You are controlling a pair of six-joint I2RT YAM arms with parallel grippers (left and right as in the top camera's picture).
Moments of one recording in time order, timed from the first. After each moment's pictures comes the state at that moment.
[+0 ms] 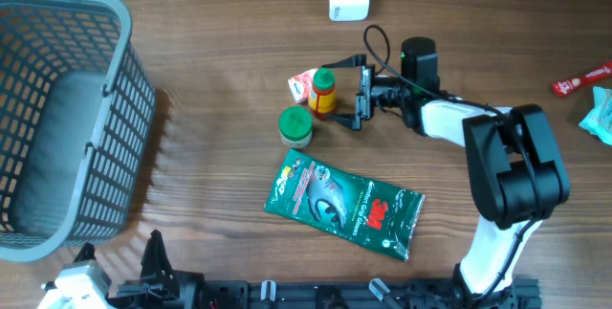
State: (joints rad) left arm -0.14 0.01 0.98 -1.24 -0.24 -0.24; right arm 0.23 2.02 0.98 0.46 -1.12 1.98
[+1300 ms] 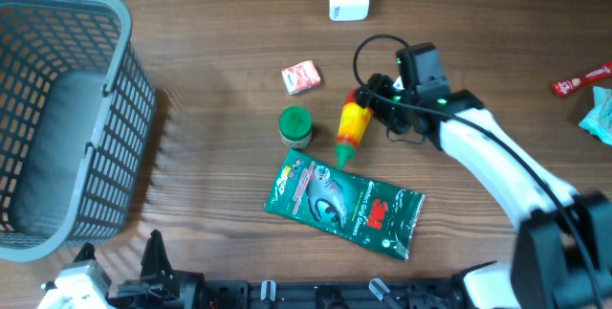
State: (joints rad) left arm -0.14 0.01 0.98 -1.24 -0.24 -0.24; right arm 0.32 1.58 1.01 -0.41 -0.24 0.86
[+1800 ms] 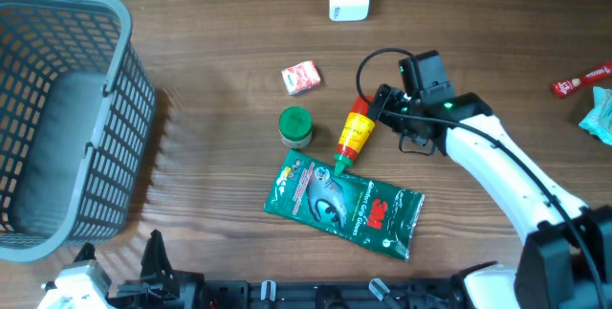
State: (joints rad) left arm -0.14 0.01 0.98 -1.24 -0.24 -0.24; right arm 0.33 1.56 1.01 -0.58 -0.06 0.77
